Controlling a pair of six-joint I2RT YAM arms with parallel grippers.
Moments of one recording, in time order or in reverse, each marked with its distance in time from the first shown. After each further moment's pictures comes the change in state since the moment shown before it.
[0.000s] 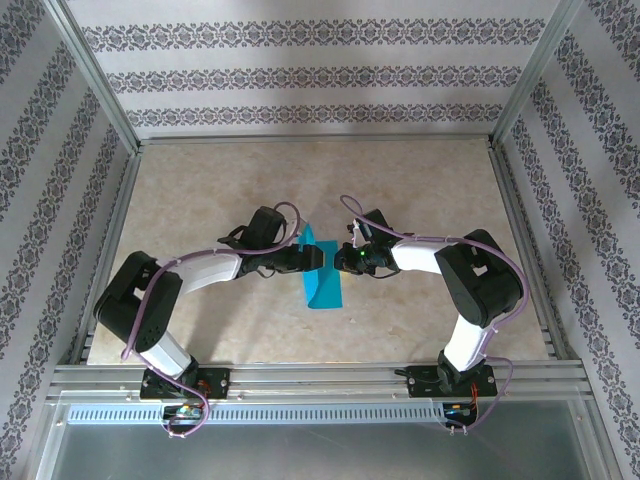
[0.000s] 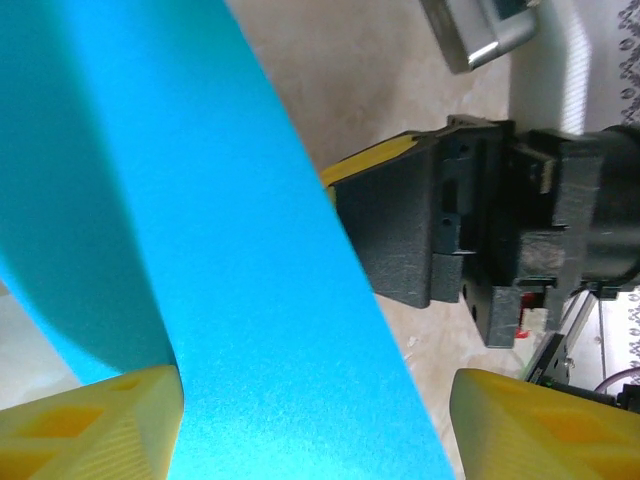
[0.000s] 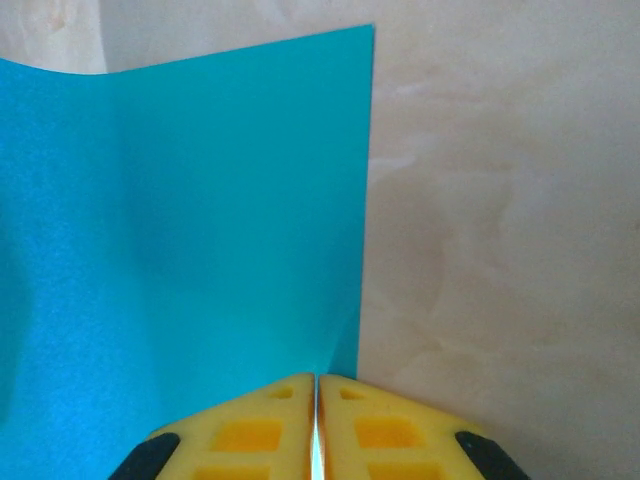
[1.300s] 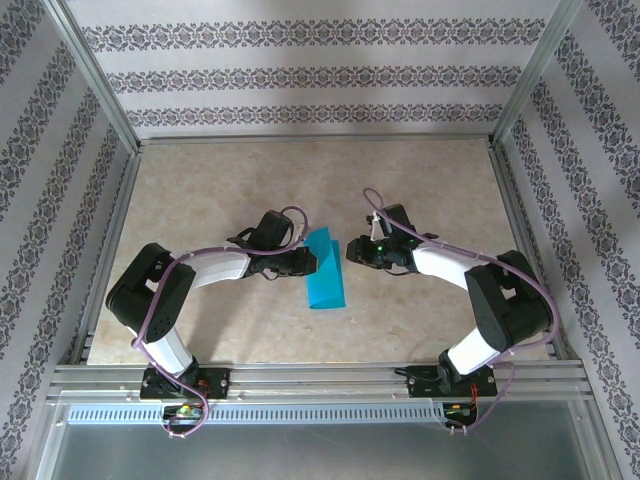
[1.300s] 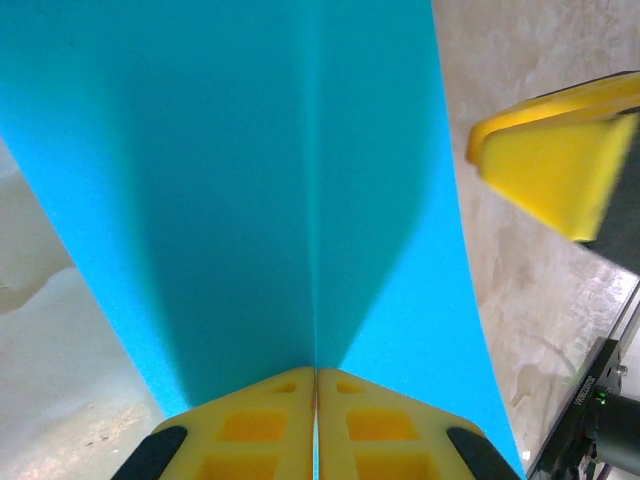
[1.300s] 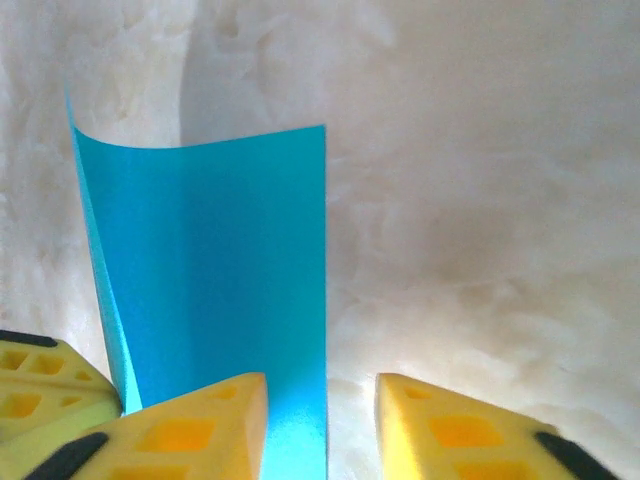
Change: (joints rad) left arm -0.021 0.069 0.018 -0.002 -0.049 0.021; right arm -0.096 -0.216 -0.072 -0.067 0.037 -0.036
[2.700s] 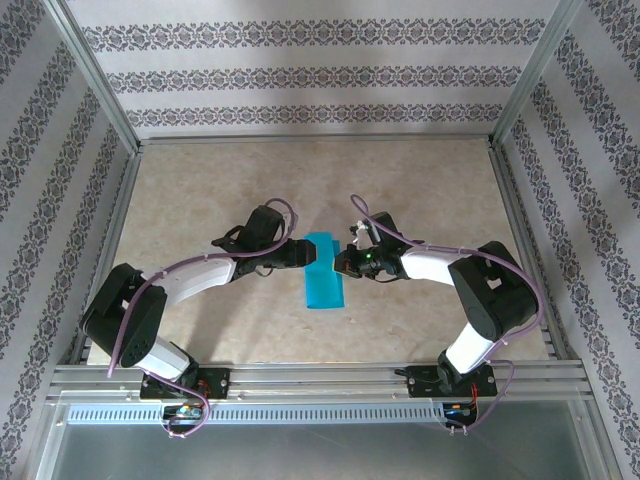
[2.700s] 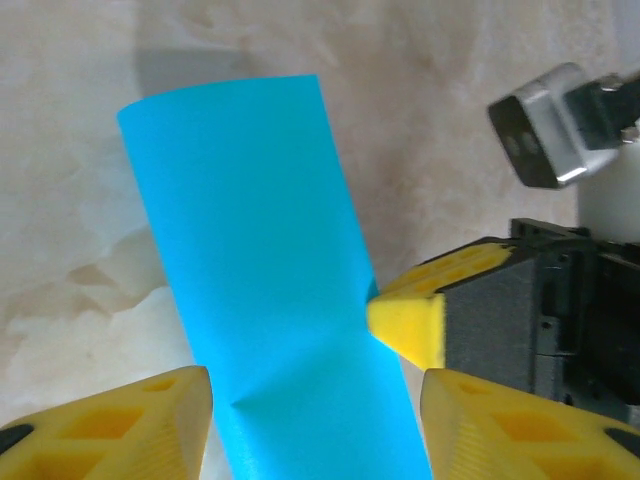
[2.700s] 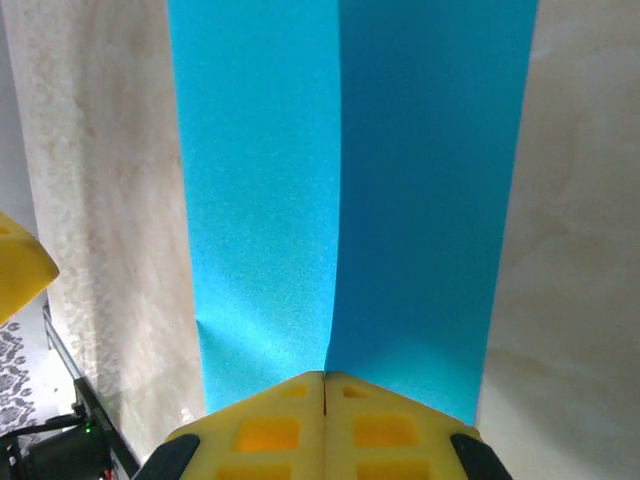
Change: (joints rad) left arm 0.000 -0.173 -0.020 -0.074 -0.188 -0.045; right arm 0.088 0.104 -0.025 0.149 -0.182 0.116
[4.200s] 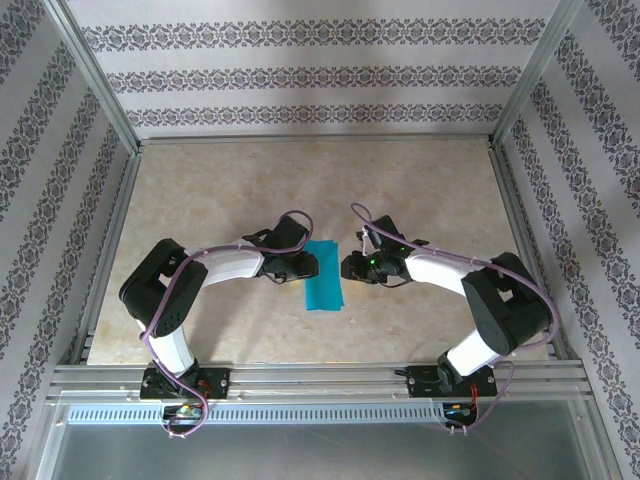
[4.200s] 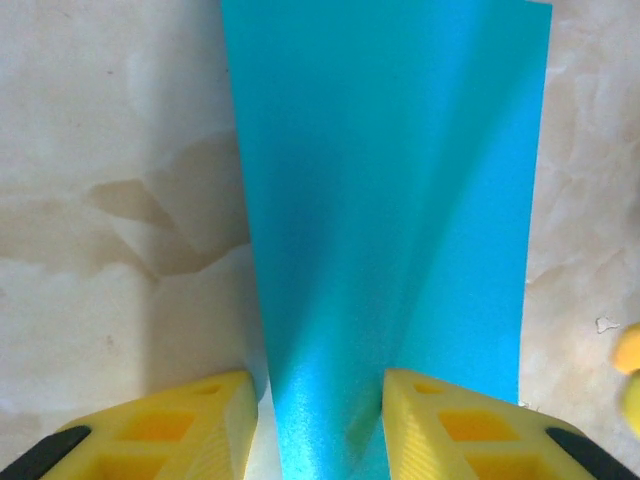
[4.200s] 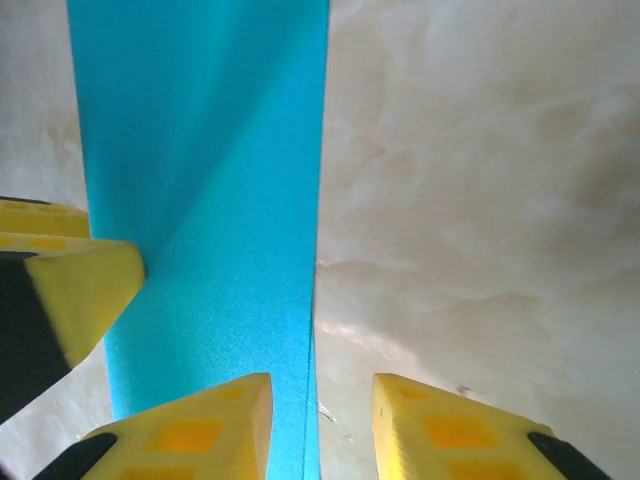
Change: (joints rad) left arm -0.078 0.248 0.109 -0.117 -0.113 -0.122; right arm 0.009 -0.114 0.007 -0.249 0.208 -0.113
